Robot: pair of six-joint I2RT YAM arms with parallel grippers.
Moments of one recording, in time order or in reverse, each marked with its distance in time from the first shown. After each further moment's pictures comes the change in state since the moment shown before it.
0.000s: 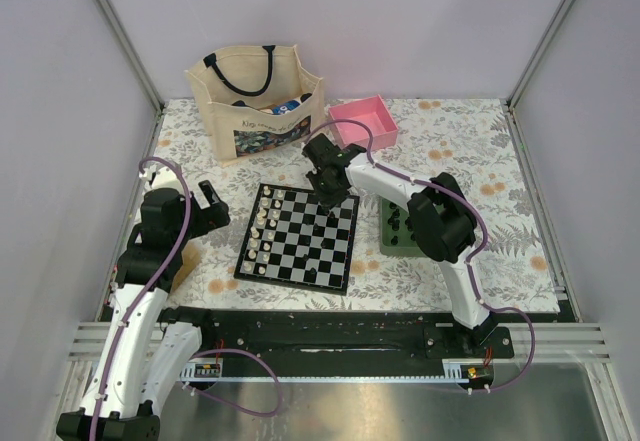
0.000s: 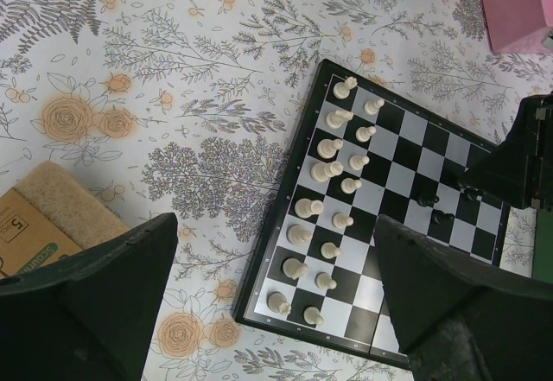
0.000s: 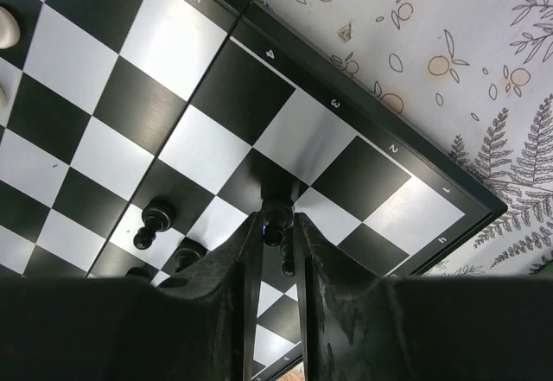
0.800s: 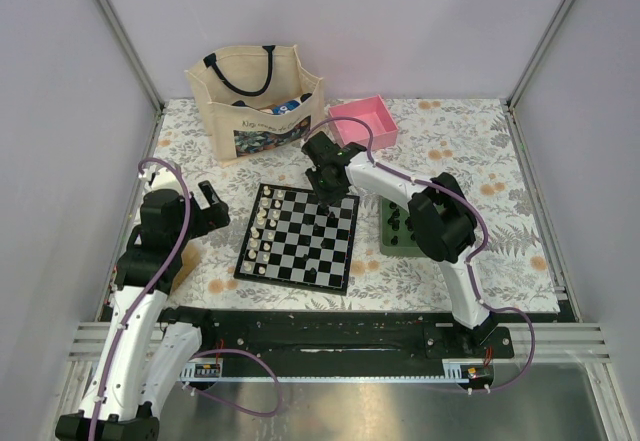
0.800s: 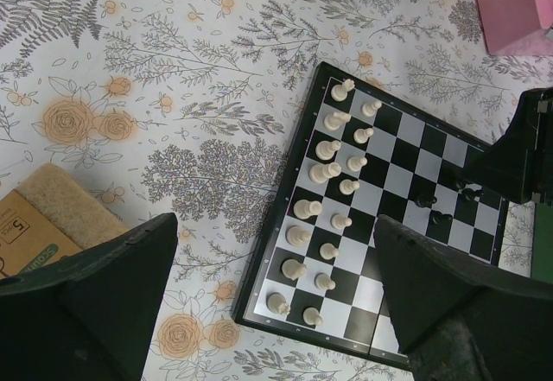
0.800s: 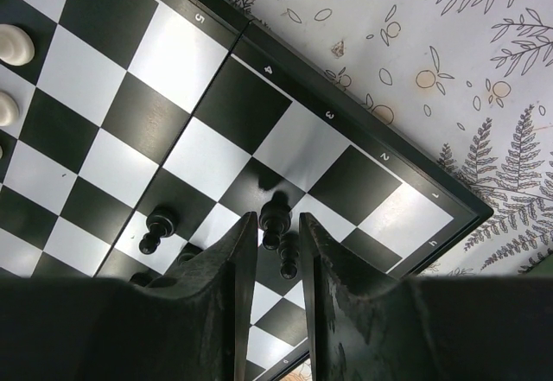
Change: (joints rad) left arm -0.010 -0.013 0.000 0.000 -0.010 0.000; right arm 0.000 0.000 0.013 0.003 0.018 0.000
